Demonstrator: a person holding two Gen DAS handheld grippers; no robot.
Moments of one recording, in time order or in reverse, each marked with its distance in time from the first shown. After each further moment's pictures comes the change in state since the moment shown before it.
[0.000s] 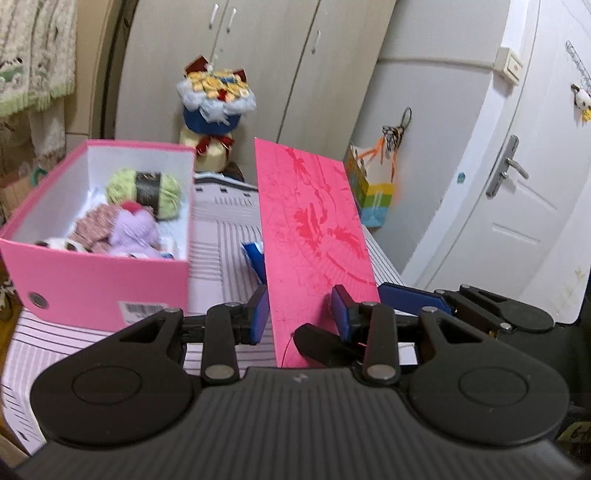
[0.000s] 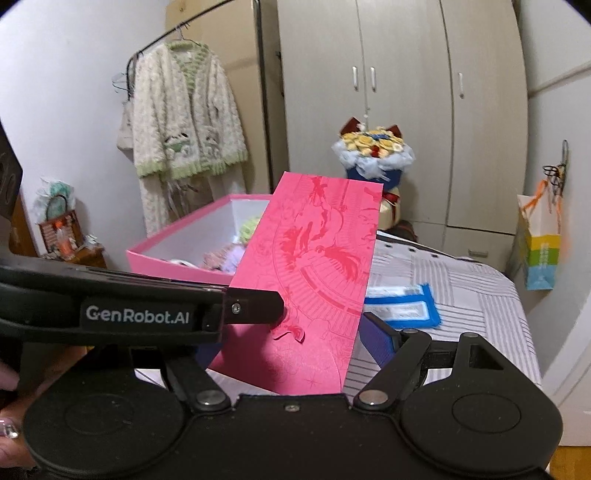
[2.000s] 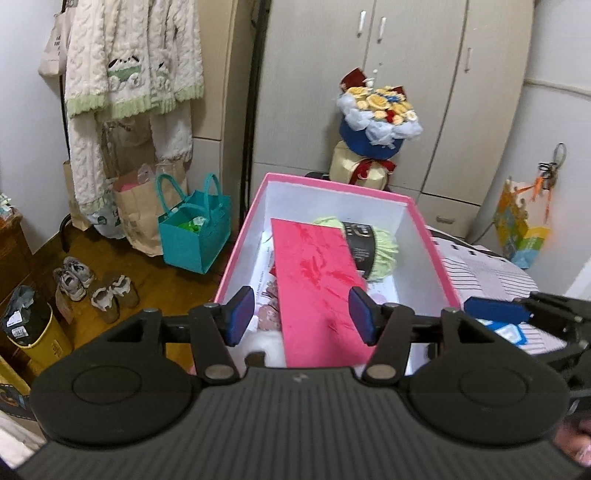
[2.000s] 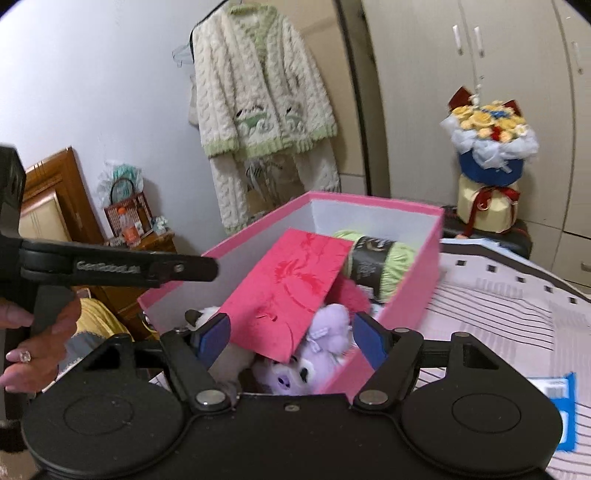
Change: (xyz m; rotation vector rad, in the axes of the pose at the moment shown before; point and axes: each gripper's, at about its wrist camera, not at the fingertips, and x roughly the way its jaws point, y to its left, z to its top) left arm 0.022 0.159 0.078 -0.088 -0.004 0.383; right arm 0.156 0.005 0.074 -0.042 0.103 0.324
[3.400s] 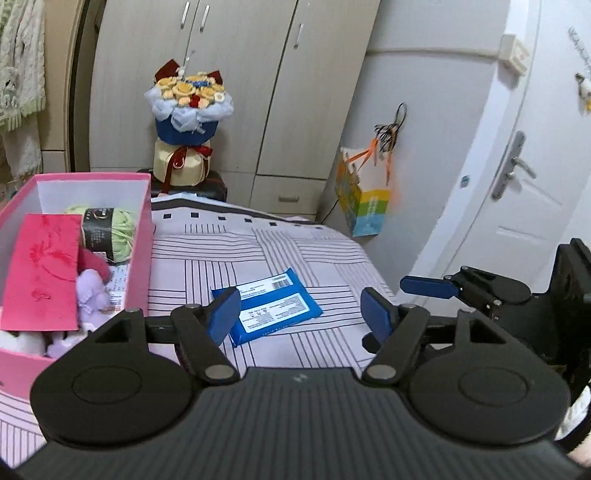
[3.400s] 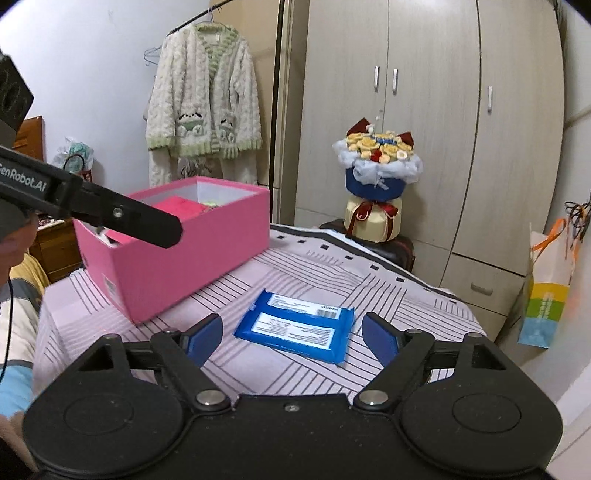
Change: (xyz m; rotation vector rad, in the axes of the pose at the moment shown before) left arm -0.003 -0.201 -0.046 0.139 0.026 -0.390; right arm -0.136 -0.126 -0.078 -0.157 -0.055 -0.230
